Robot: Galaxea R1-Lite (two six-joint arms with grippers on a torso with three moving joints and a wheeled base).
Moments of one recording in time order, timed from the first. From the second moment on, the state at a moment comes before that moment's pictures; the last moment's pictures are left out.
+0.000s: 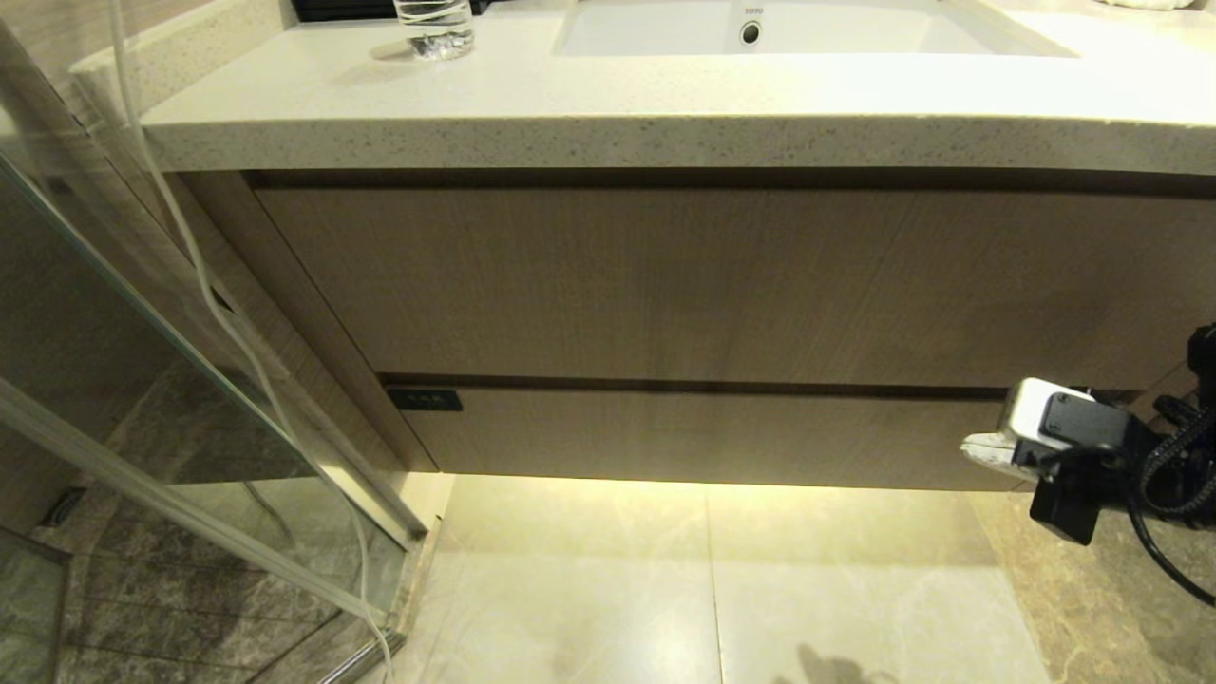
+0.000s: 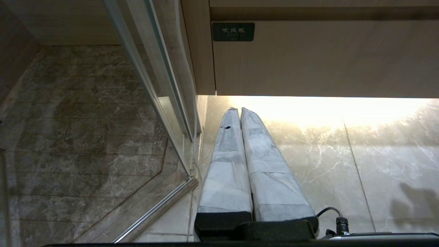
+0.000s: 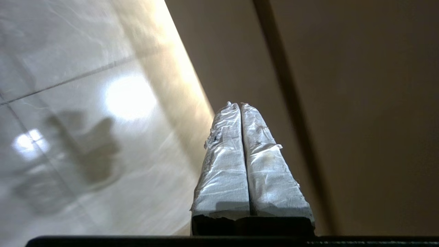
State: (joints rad) left arm 0.00 0.00 0.00 0.00 0.00 0.00; right arm -0.02 1.46 -0.61 -0.35 0.34 -1.12
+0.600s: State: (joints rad) left arm 0.00 0.00 0.00 0.00 0.00 0.00; right arm 0.02 1.53 -0.58 -0.42 0.66 -1.55
